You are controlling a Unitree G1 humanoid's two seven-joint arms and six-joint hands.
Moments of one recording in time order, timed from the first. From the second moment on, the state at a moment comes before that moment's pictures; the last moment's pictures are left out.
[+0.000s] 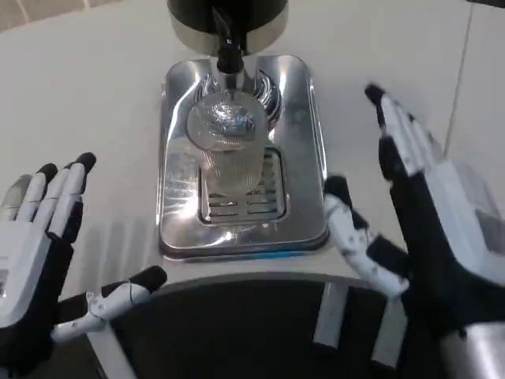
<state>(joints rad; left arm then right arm) 0.19 0.55 0.08 -0.17 0.73 -0.21 0.33 0.10 0.05 0.31 -0.77 -0.97 0.25 0.12</state>
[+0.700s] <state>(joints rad) 0.22 0.55 0.11 -0.19 0.75 -0.21 0.33 -0.16 0.06 0.30 -0.76 -0.70 0.37 0.05</state>
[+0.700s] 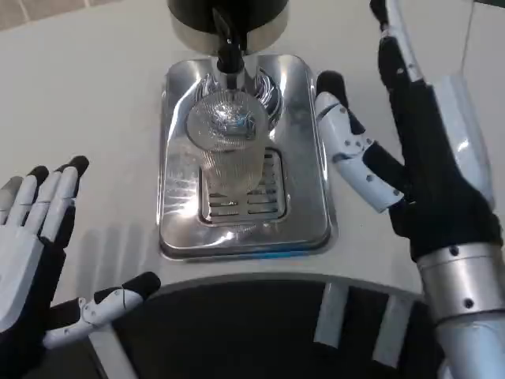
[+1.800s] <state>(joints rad) 0.23 0.54 0.11 -0.19 0.76 -0.20 0.33 -0.36 0.08 0.31 -0.65 -0.35 0.39 0.02</state>
